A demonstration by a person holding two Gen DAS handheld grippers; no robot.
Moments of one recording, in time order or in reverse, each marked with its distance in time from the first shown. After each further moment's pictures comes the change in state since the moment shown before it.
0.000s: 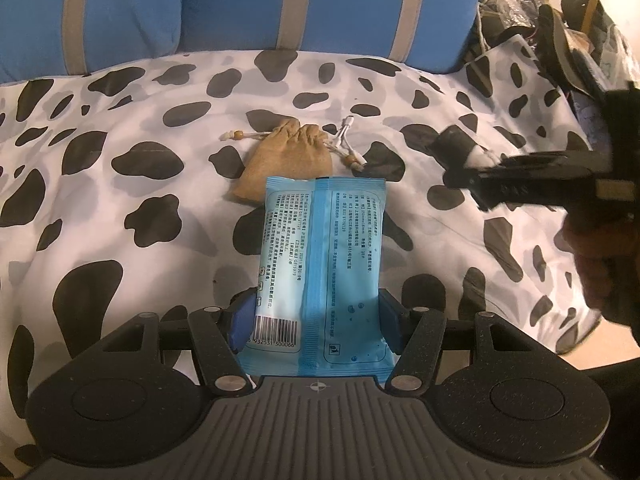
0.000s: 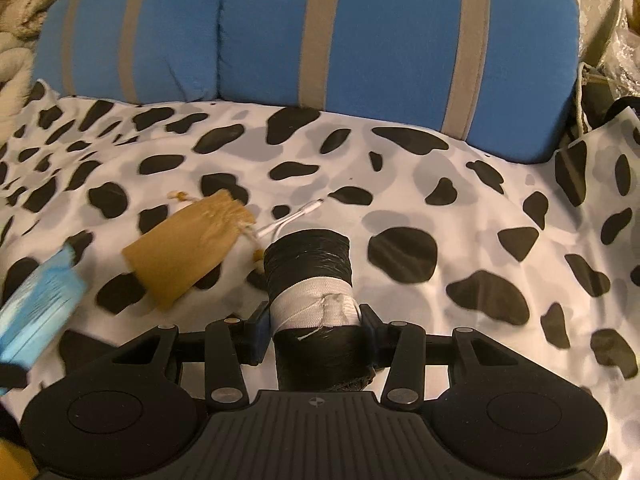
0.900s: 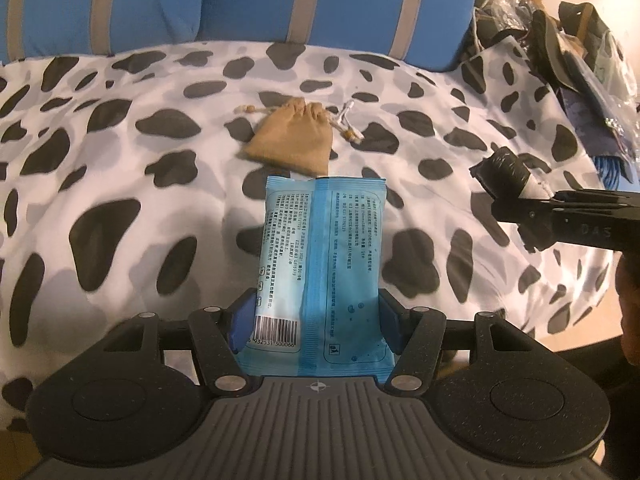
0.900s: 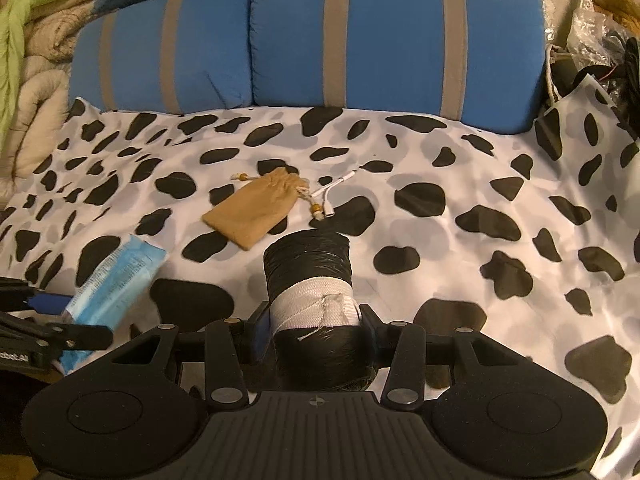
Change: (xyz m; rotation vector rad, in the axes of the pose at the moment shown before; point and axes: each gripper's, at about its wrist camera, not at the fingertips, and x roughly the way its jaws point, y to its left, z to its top) left arm -0.029 -0.002 -0.054 -0.043 -0.023 0.001; right arm -0.092 0.030 -0.066 0.089 -0.033 0.069
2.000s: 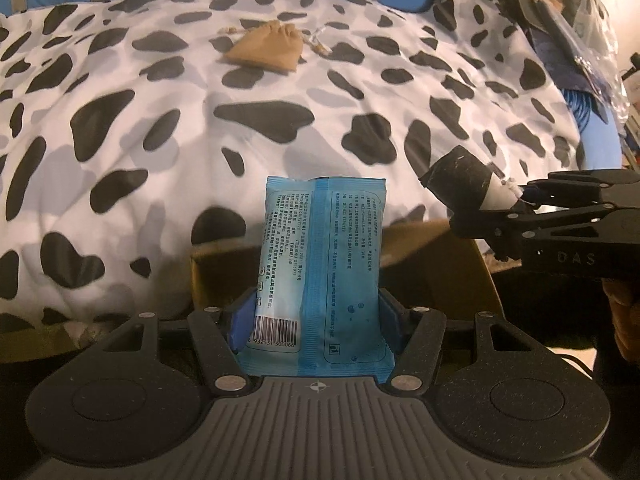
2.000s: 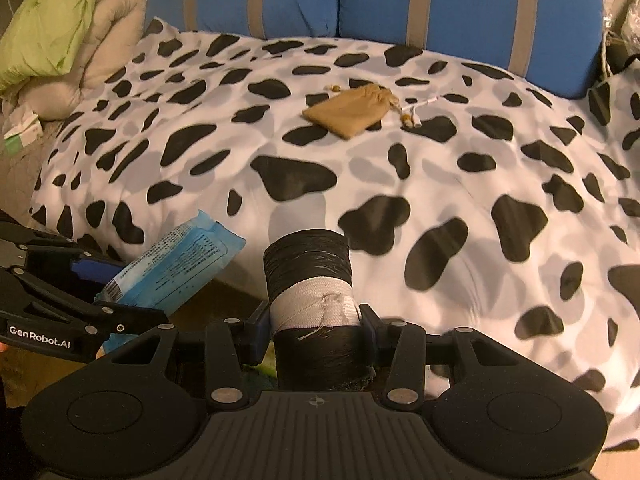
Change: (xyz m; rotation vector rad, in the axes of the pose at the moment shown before) left arm -0.034 -0.024 -0.087 0.009 0.127 -0.038; right arm -0.043 0.064 -0.086 -0.127 0.158 0.091
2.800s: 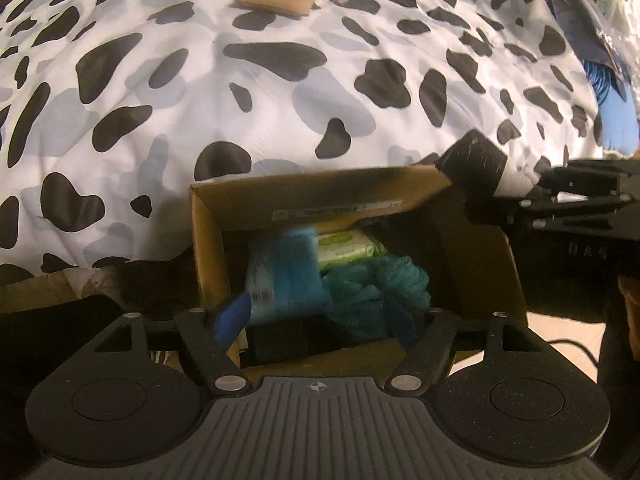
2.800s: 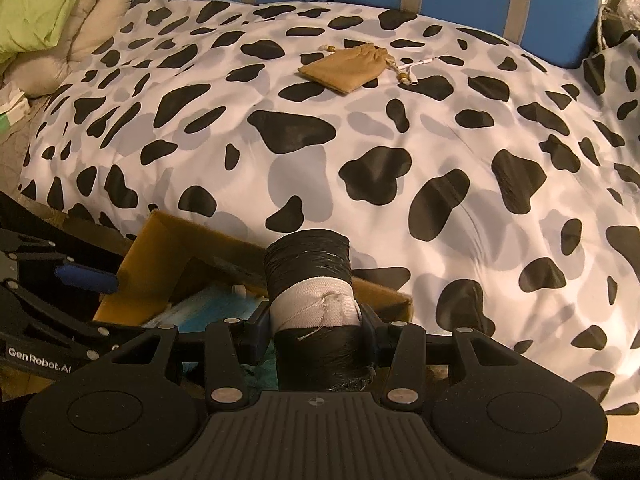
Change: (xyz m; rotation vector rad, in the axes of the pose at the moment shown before) left arm 0.010 -0.001 -0.014 -0.045 0.125 0.030; right arm 0.007 0.011 -0.014 0.012 0.093 -0.024
